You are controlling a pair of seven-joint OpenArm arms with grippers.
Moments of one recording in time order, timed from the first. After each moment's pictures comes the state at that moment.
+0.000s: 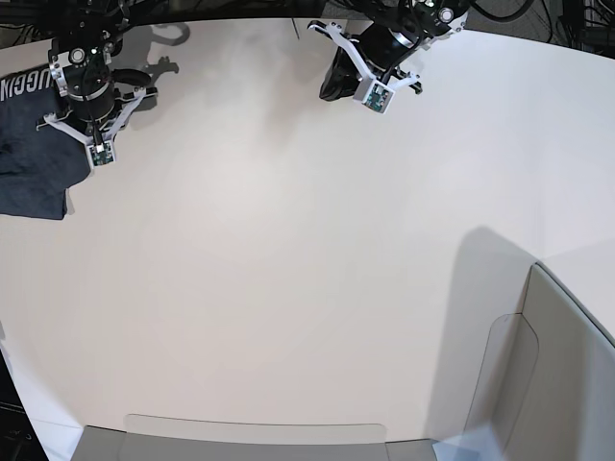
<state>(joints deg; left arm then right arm) 28.4 -25.2 30.0 116.0 -24.3 5.0 25.9 -23.5 5.1 22.9 118.4 -7.5 27.9 -51.5</state>
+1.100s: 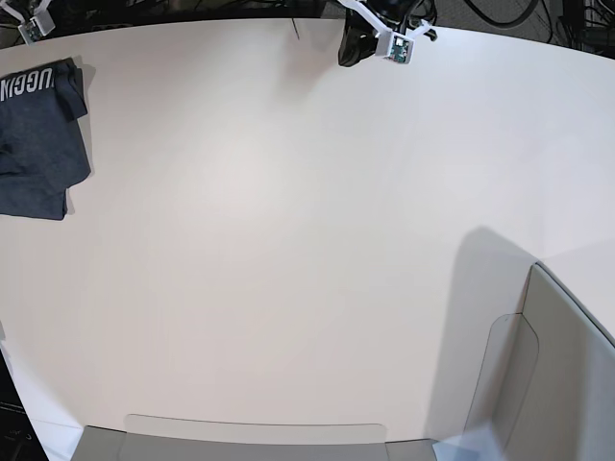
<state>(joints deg) 49.4 -24.1 29.1 116.9 -23.3 12.3 9.1 -67.9 23.2 44.1 118.8 42.2 38.4 -51.8</state>
